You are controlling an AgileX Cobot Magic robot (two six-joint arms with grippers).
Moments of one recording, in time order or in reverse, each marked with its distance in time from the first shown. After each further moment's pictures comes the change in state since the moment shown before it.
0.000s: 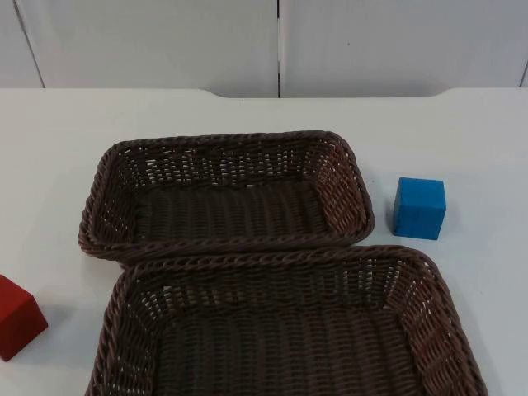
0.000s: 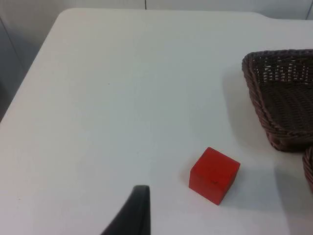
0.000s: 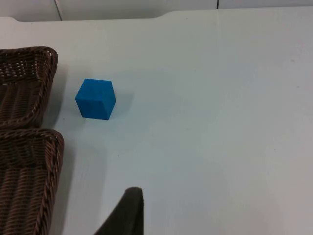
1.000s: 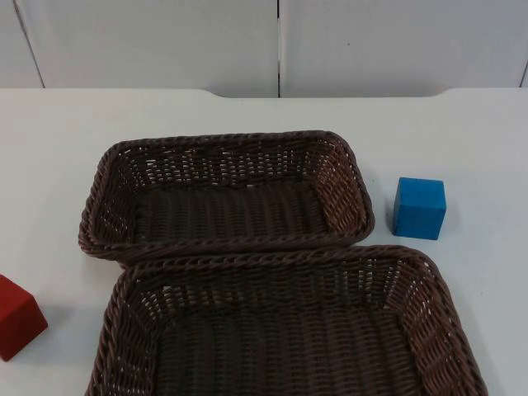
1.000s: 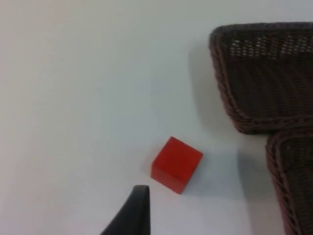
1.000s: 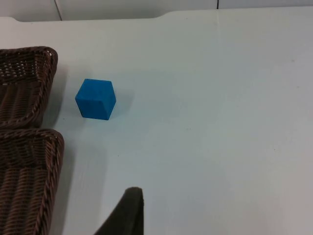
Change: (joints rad) right arm 0.000 0.000 0.000 0.000 0.000 0.000; left arm 0.000 0.347 -0.065 -0.156 -0.096 0.083
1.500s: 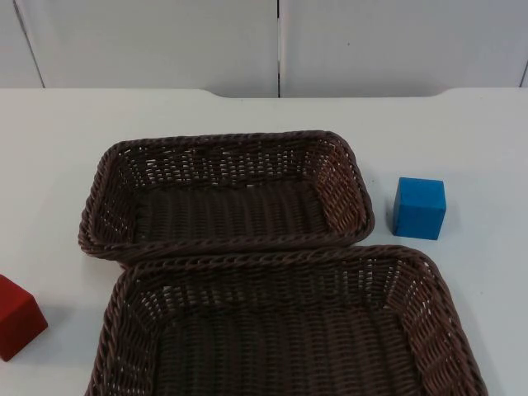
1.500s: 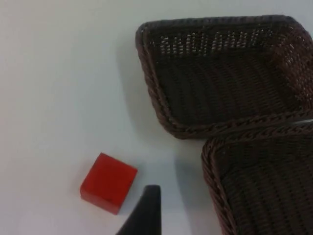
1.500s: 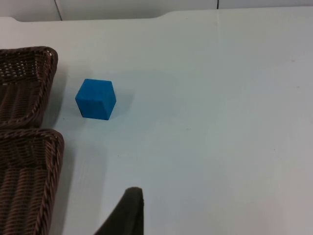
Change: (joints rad) right arm 0.000 0.000 0.000 0.000 0.000 0.000; left arm 0.000 0.226 -0.004 -0.251 -0.129 0.189
